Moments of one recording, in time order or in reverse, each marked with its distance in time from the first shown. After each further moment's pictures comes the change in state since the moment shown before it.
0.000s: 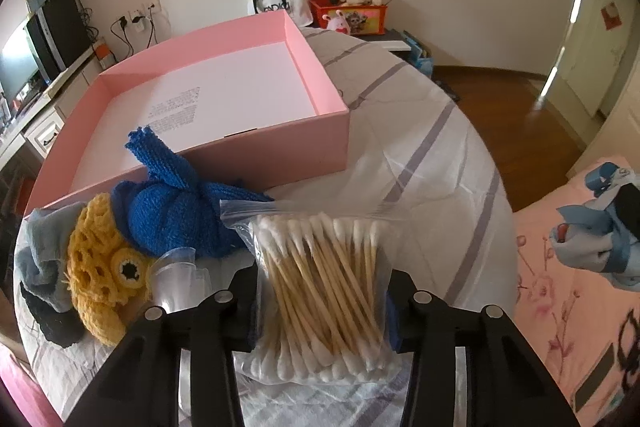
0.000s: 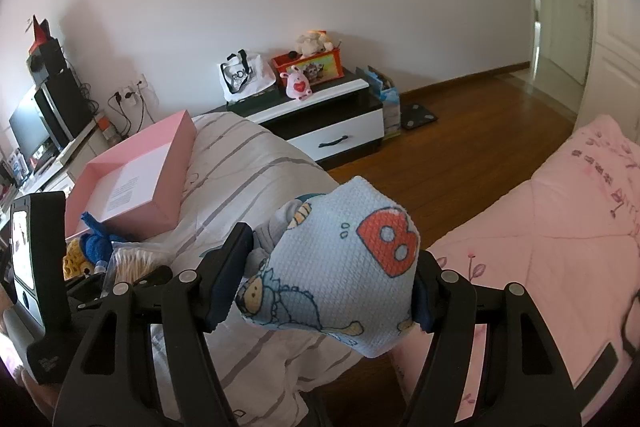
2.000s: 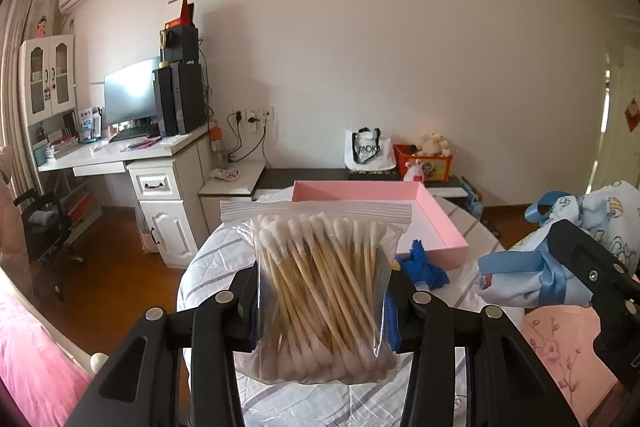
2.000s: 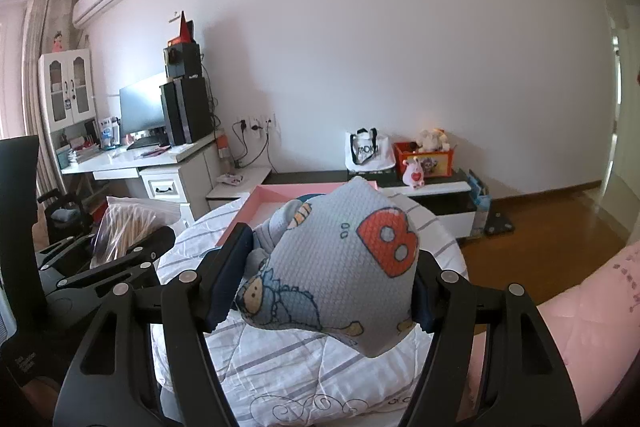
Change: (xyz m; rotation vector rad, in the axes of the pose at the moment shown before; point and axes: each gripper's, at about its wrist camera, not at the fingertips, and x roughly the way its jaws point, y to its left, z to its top) left arm -0.300 0.135 -0.181 -0.204 -0.511 0.177; right arm -0.167 0.202 -0.058 -0.310 -0.305 0.270
